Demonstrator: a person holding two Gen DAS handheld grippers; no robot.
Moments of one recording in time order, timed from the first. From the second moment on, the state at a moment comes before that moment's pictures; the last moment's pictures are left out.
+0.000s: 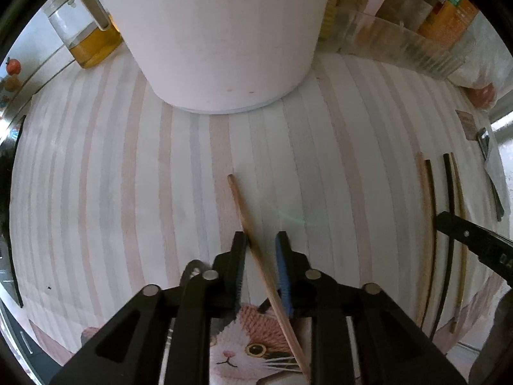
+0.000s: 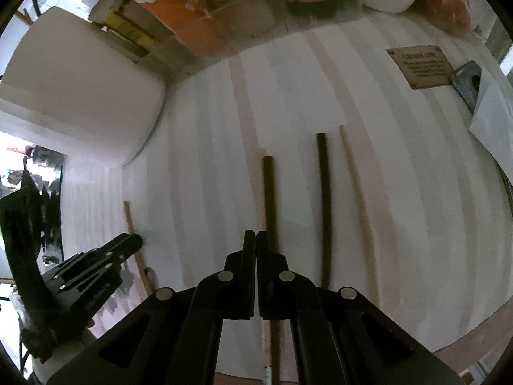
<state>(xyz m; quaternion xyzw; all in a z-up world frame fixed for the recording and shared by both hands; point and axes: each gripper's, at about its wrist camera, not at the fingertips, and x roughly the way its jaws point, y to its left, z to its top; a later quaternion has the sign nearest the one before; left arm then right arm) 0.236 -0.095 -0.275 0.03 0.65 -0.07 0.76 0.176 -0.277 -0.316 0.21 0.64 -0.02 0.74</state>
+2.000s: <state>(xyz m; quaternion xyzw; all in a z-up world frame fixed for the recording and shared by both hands) 0.244 -0.106 -0.282 0.09 0.64 -0.06 0.76 0.164 -0.290 -0.317 0.20 0.64 -0.01 0.74</state>
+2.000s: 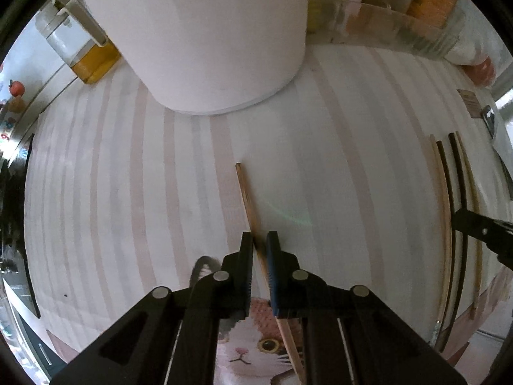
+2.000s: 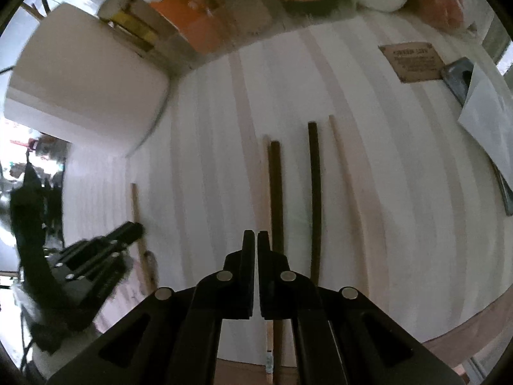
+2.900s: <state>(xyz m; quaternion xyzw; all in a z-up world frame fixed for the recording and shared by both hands) 0.247 -0.072 -0.292 0.07 0.64 -0.06 0.77 0.186 -0.275 -0.309 0.14 0.65 -0.04 0.75</state>
